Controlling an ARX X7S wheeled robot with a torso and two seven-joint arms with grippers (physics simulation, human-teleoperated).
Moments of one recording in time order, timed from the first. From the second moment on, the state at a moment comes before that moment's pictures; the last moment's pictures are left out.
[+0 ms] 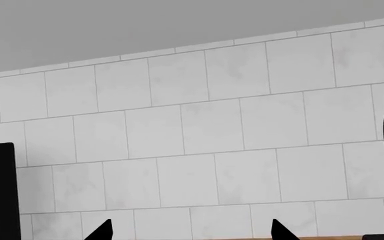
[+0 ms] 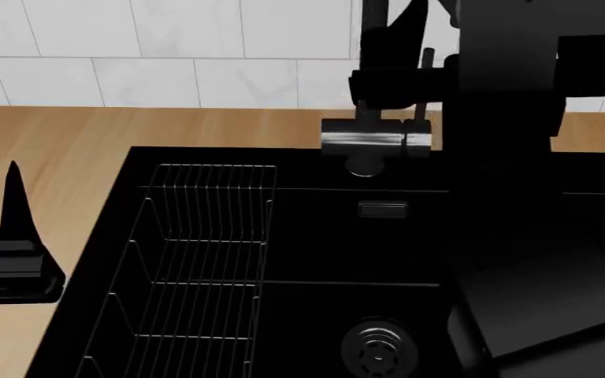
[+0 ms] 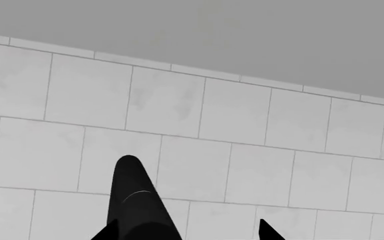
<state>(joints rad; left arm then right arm) -0.33 -0.40 0.18 0.73 -0.31 -0.62 -0.48 0.96 0.31 -0.26 -0.27 0.34 0.83 0.39</state>
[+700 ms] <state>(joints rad) -0.33 -0.41 0.18 0.73 -0.32 -0.63 -0.49 0.96 0.33 -0.24 -0.26 0.34 0.82 0.41</state>
